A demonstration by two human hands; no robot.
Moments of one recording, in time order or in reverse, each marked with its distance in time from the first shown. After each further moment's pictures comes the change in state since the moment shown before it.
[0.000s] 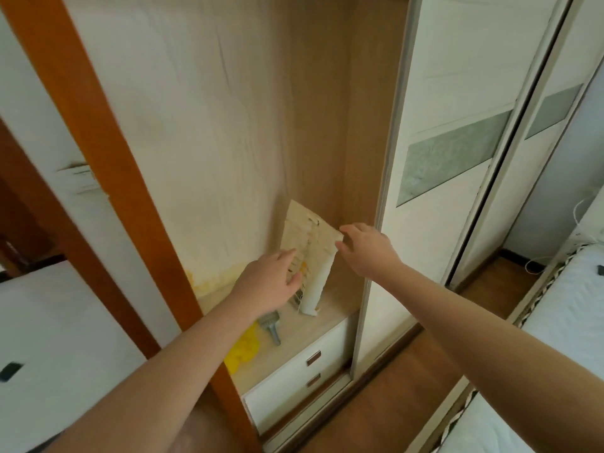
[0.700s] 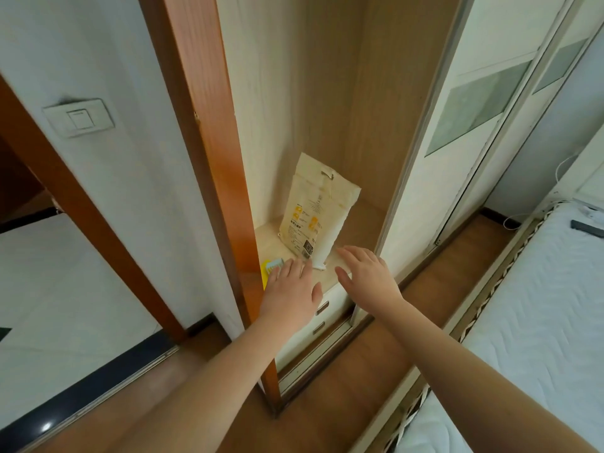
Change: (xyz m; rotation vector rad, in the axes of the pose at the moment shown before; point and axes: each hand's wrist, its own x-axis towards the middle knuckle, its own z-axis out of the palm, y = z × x) left_hand -0.095 -0.061 0.084 0.064 -0.093 0.010; right_hand -0.109 -0.100 0.113 -0.044 -0.074 0.019
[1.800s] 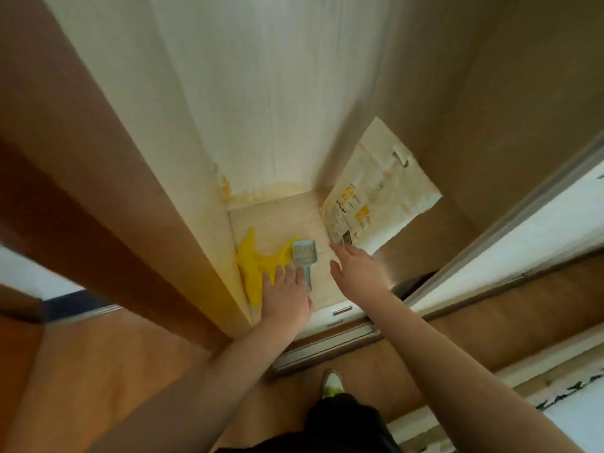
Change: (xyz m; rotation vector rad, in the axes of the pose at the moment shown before) left_hand 0.136 -0.030 0.121 0.090 -0.324 -0.481; right_hand 0.180 0.045 0.131 0.075 -0.323 -0.235
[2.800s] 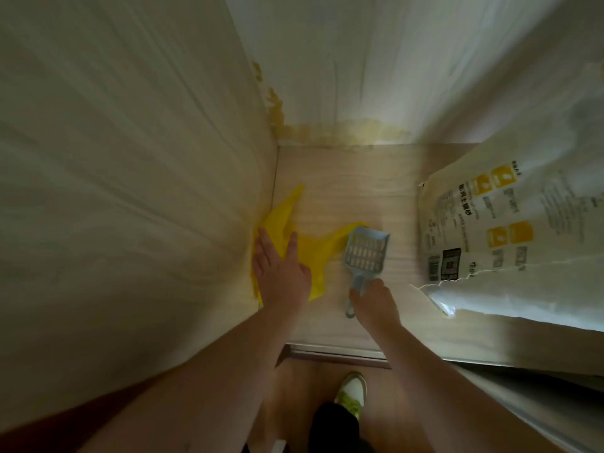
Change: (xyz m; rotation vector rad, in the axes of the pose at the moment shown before) left_hand 0.223 -0.046 0.193 -0.367 0.095 -0.792; right_hand 0.186 0.065 0.278 0.368 -0.547 0.363
